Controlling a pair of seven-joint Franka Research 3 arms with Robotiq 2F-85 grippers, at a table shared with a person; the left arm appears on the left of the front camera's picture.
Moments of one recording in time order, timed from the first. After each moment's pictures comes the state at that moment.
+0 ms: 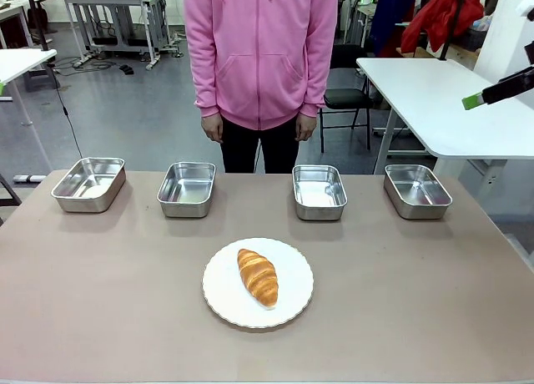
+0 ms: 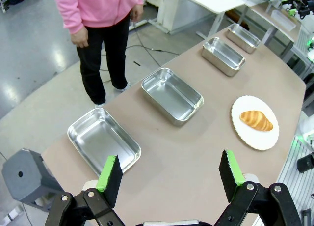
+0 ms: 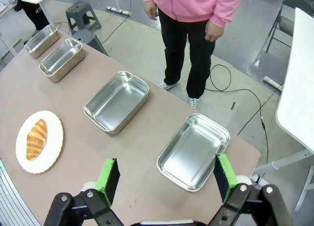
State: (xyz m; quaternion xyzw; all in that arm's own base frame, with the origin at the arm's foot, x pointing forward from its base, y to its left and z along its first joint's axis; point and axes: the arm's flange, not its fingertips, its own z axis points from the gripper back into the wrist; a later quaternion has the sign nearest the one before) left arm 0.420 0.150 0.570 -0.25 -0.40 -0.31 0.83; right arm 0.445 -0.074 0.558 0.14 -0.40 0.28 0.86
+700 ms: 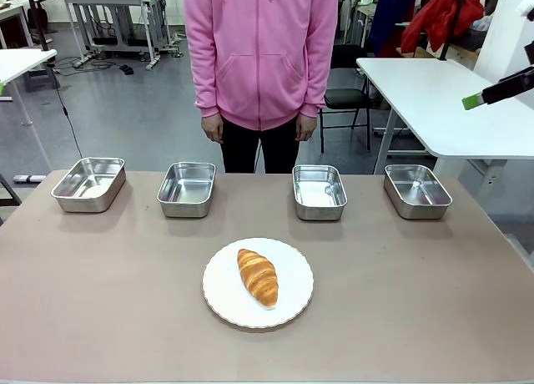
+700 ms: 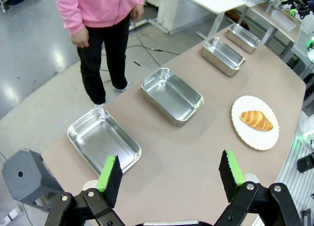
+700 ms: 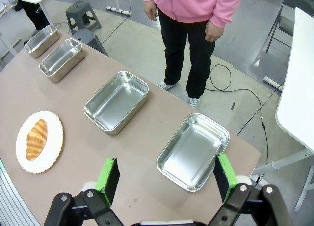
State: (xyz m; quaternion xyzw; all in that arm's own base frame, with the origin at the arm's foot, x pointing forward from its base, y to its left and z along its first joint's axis) left arm 0.420 0.150 0.570 -0.25 -0.40 -0.31 0.83; right arm 0.445 -0.074 0.558 0.14 -0.40 0.28 0.86
